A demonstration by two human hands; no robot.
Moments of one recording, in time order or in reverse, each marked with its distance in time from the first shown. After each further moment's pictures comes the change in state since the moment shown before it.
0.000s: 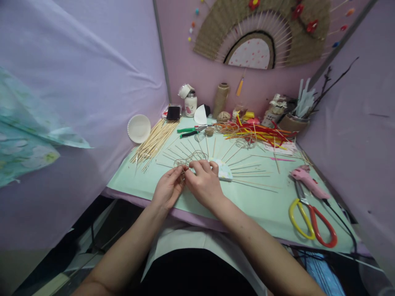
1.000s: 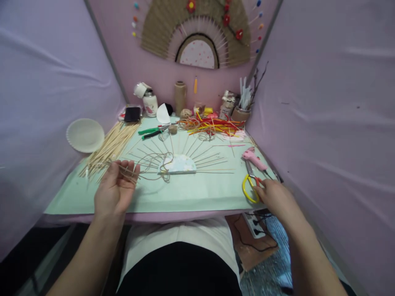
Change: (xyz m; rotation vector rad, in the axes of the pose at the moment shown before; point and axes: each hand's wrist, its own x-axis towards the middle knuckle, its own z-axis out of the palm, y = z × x) left_hand 0.001 0.026 0.012 -0.077 0.041 0.259; right_hand -0.170 0.168 -0.159 -0.298 -0.744 0.937
